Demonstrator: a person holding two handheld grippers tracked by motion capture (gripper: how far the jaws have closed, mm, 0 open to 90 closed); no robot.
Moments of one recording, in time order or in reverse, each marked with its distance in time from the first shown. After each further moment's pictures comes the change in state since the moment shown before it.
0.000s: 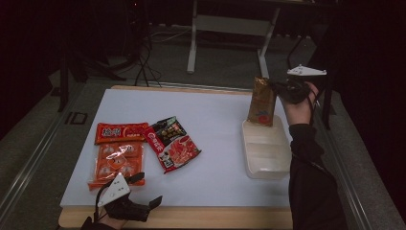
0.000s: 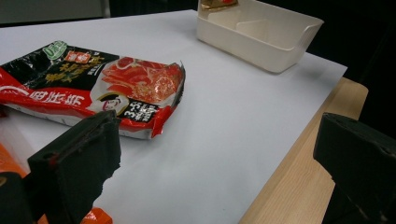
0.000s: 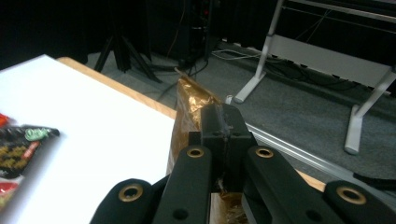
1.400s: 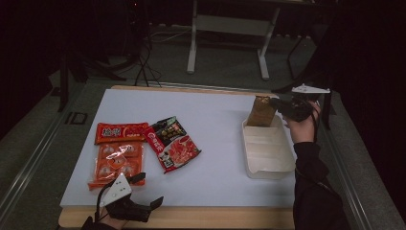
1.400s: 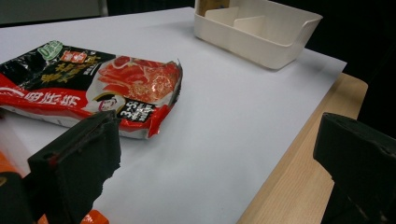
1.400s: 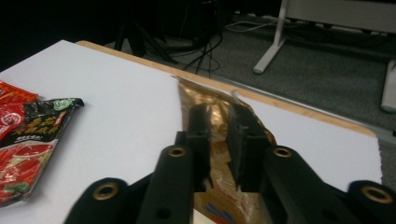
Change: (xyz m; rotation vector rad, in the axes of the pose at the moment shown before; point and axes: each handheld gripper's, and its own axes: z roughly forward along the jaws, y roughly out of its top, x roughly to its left) left arm -0.002 0.001 0.002 0.009 -0.007 0.017; right arm 0.000 -0.052 -0.016 0.070 0.060 0.136
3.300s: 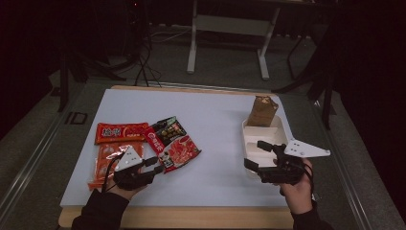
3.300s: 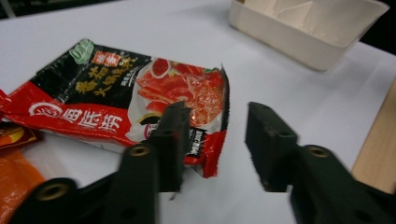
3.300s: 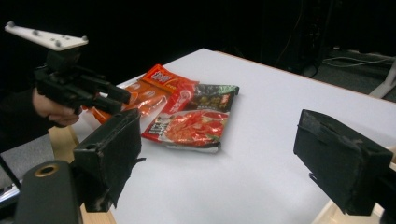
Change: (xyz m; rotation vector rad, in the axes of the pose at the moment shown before) left arm 0.041 0.044 0.040 0.157 0.078 -0.023; right arm 0.146 -0.080 -0.087 -0.136 0.343 -0.091
